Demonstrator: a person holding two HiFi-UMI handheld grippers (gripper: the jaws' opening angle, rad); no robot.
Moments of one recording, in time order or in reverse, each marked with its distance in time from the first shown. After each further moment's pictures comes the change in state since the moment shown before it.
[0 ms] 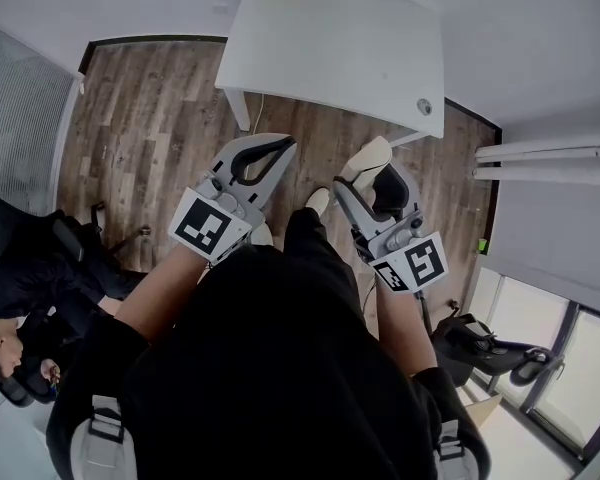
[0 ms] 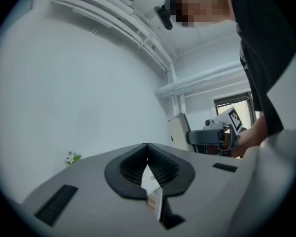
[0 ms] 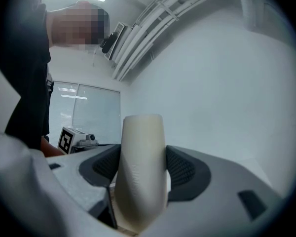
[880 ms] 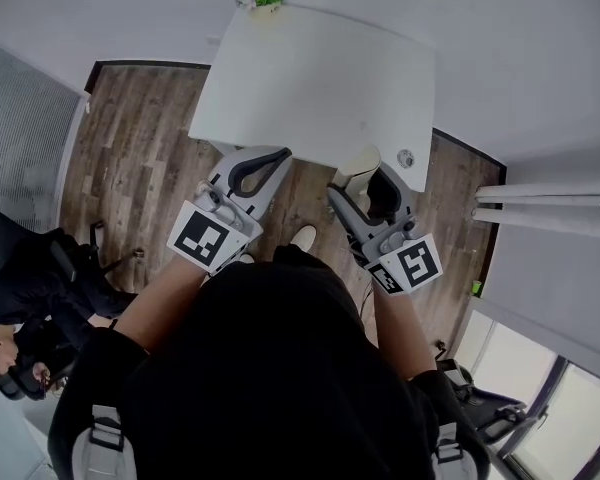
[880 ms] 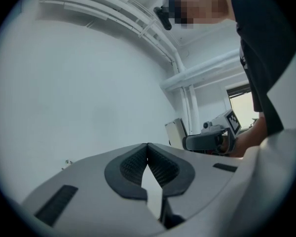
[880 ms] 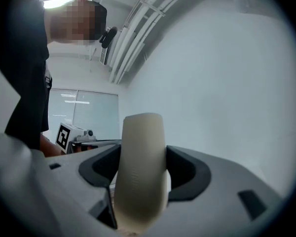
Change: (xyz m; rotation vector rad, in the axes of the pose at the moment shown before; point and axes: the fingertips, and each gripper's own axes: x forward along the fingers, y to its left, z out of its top) left arm 0.170 0.038 0.010 0.048 0.038 0.072; right arm 0.034 -0.180 0.014 0.033 -0.017 0.081
